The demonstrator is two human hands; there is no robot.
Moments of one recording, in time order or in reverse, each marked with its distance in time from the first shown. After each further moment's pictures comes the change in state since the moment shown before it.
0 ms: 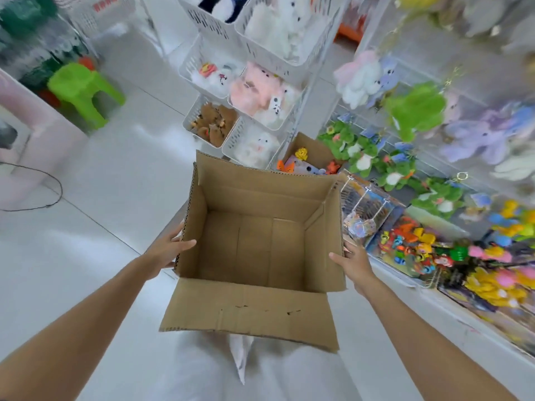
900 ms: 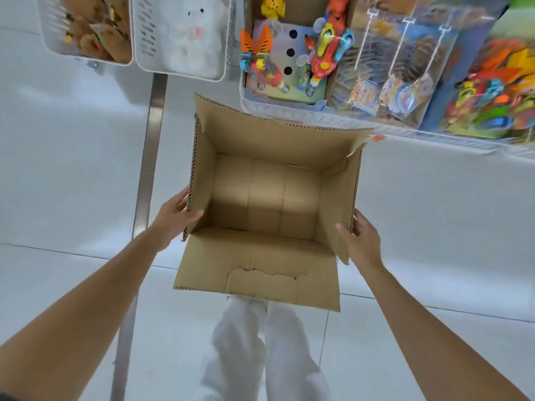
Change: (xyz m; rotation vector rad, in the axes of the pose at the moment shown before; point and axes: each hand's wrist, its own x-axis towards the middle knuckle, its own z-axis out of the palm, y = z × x) left_hand 0.330 -0.102 0.032 0.323 -0.211 0.038; right_hand 0.131 0.239 0.168 0.037 0.355 0.117
